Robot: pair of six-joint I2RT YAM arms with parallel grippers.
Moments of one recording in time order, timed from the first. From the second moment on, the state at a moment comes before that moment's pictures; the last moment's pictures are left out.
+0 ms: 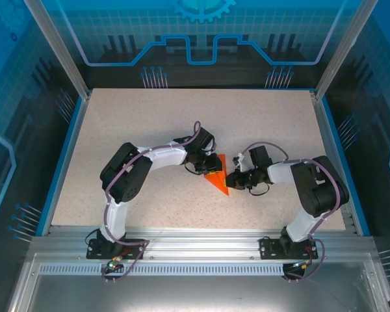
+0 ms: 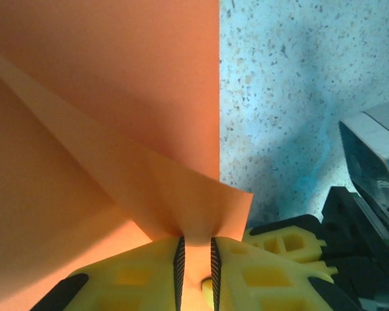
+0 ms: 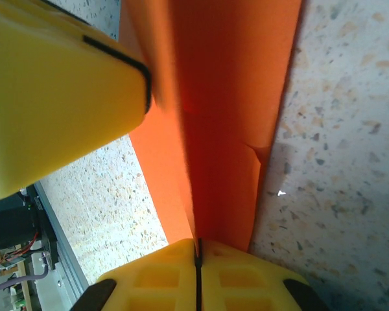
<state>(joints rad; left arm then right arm) -0.66 2.05 1.34 -0.35 0.45 -0.82 0.29 1.69 0.62 -0.07 -0.77 0.39</state>
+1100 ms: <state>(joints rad) -0.66 2.08 1.35 -0.35 0.45 -0.82 0.28 1.62 0.61 -0.09 -0.74 0.39</state>
